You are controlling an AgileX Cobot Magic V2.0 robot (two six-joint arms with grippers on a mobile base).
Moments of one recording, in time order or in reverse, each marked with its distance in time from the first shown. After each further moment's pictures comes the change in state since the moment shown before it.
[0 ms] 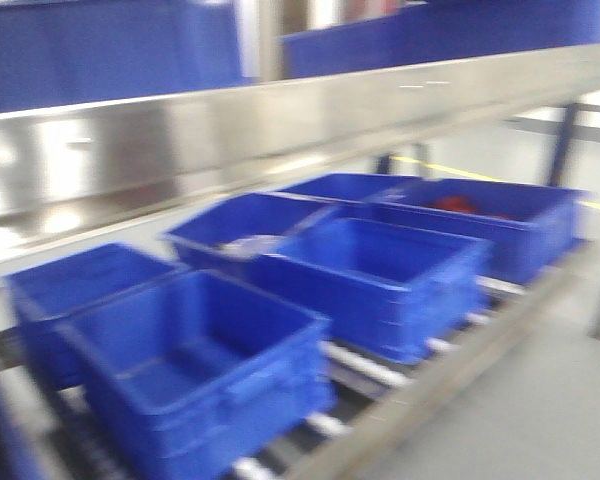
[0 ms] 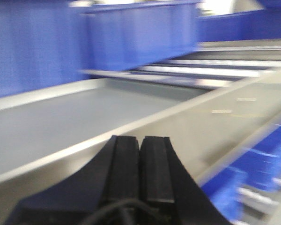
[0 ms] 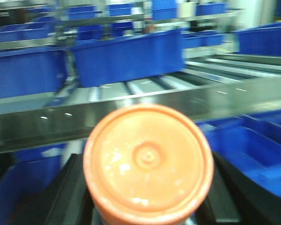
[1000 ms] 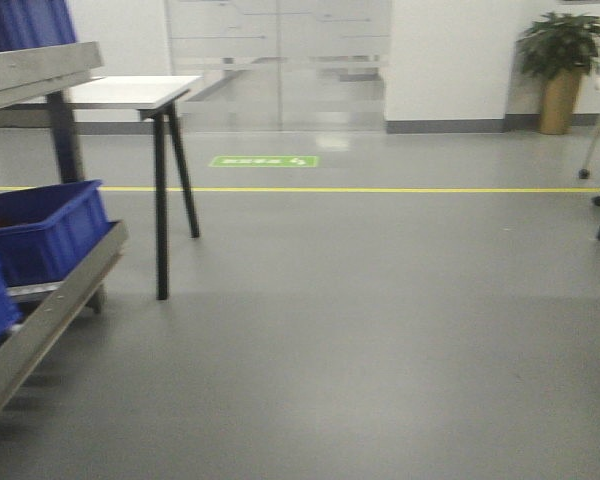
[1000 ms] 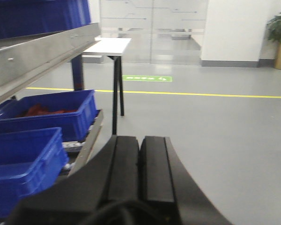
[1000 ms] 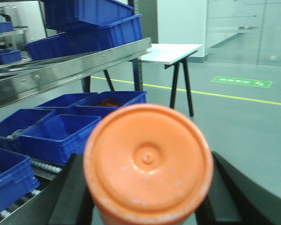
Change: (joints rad) left arm 0.000 0.000 0.000 0.000 0.000 0.000; right arm 0.000 -0.002 0.000 0.000 0.002 0.000
